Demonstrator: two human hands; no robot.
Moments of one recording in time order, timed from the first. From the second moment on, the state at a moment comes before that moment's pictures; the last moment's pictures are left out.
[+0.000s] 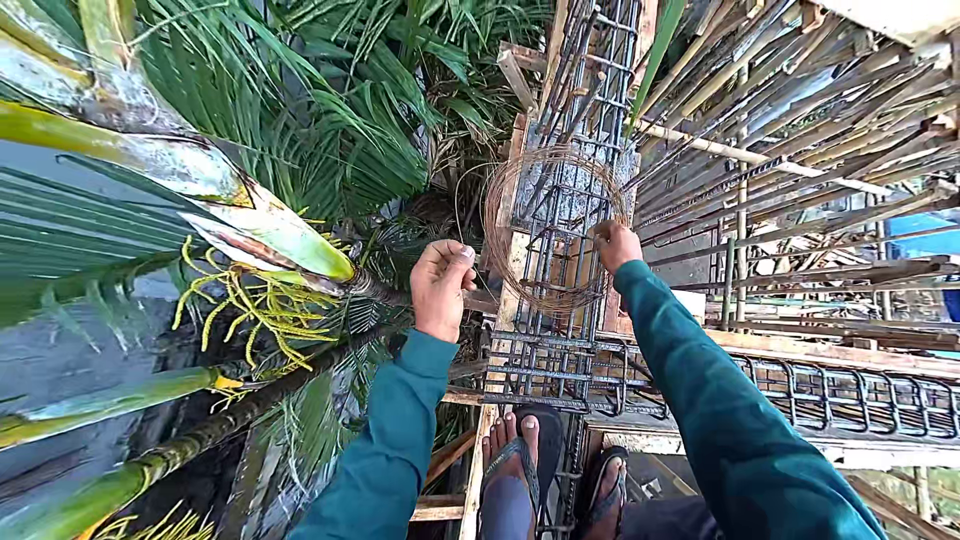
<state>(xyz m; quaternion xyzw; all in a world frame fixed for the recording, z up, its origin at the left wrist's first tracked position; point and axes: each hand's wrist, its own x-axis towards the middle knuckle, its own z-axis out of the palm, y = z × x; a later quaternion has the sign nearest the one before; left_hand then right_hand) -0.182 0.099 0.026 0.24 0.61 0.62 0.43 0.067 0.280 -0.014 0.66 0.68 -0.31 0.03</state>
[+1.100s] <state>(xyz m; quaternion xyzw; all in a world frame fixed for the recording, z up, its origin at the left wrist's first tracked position) -0.137 0.158 -0.057 0.25 0.77 0.35 0.48 0.094 0.261 -0.003 0.68 0.68 -0.28 -0.03</state>
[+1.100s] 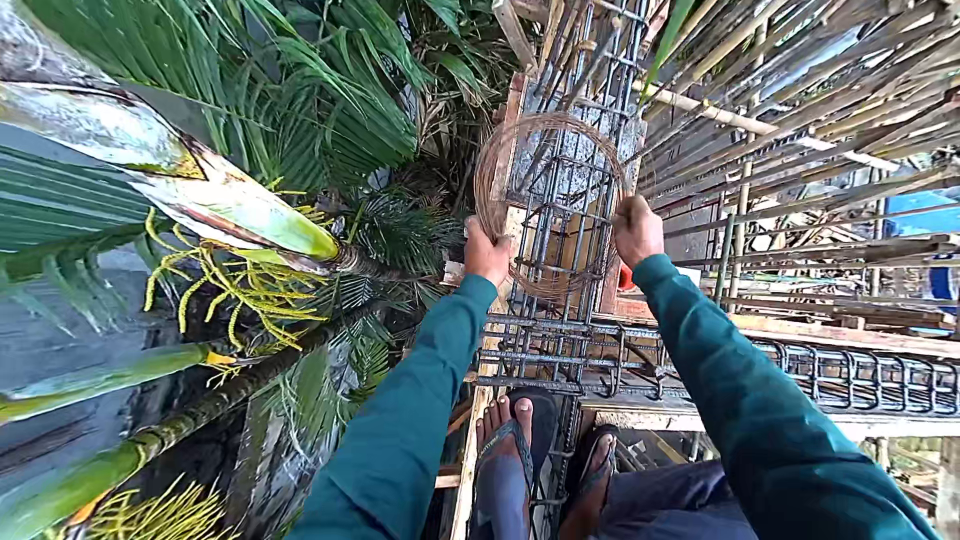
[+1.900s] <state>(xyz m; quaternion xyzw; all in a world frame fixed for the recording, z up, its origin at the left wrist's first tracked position) -0.147 0.152 -0.024 0.29 0.81 0.36 0.37 0.134 0.240 -0.002 0.64 0.57 -0.46 -0.24</state>
